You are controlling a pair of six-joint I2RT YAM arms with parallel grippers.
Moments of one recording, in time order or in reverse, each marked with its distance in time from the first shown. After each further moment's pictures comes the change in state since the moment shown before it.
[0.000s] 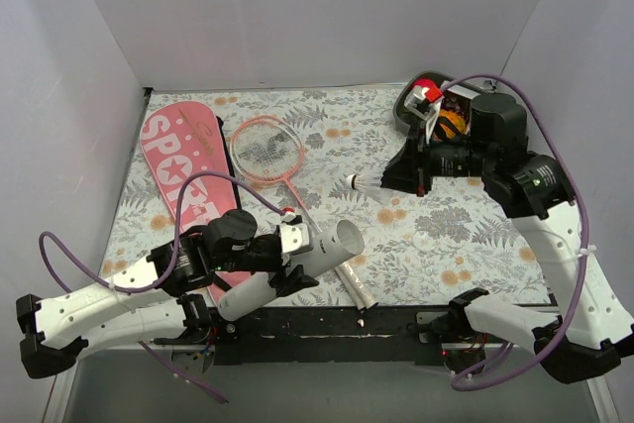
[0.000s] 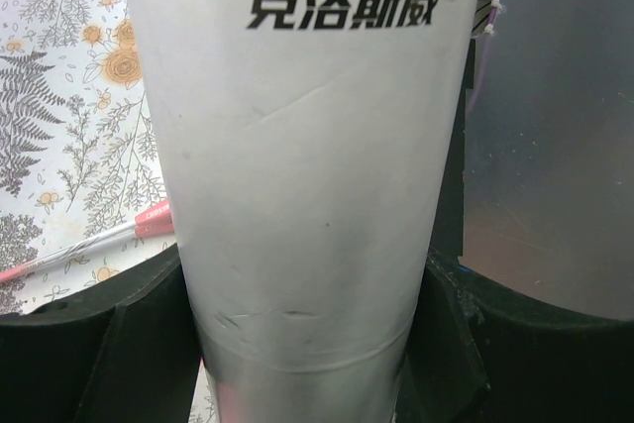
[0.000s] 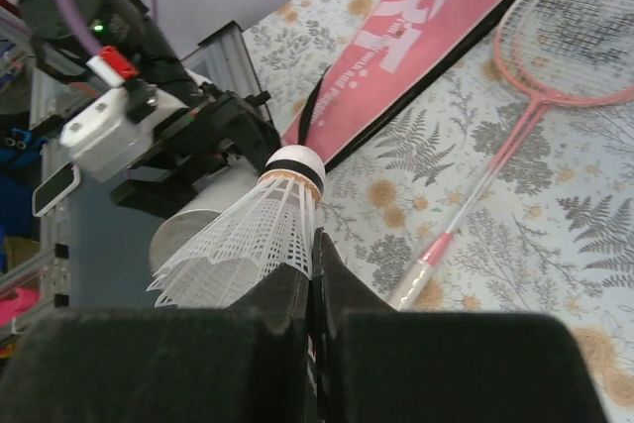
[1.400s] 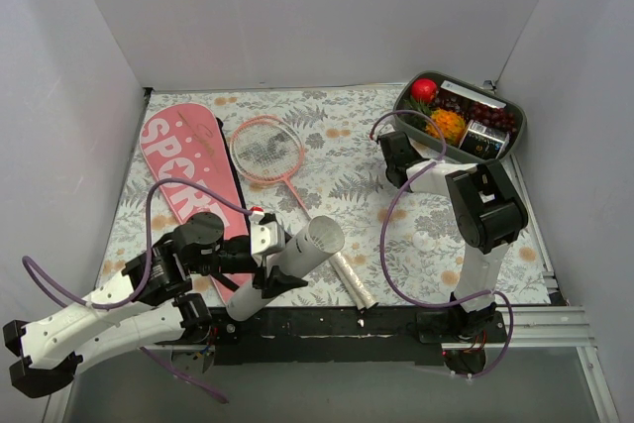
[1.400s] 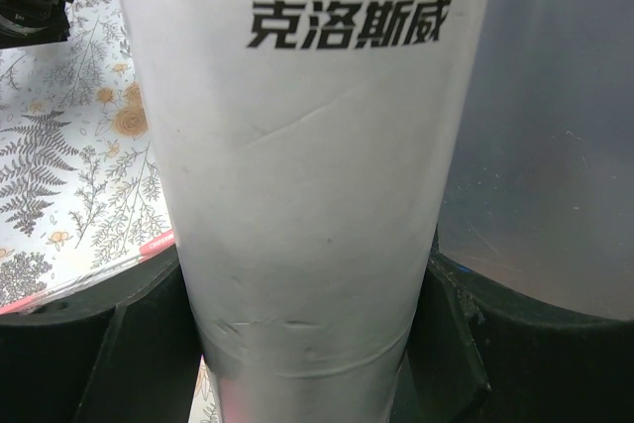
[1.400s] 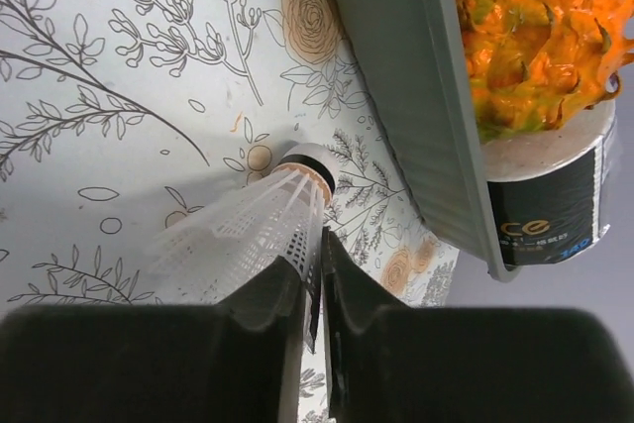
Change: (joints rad) left arm 0.070 -0.160 -0.031 0.026 0.121 -0.027; right arm -0.053 0.791 -0.472 0.864 1.529 -0.592
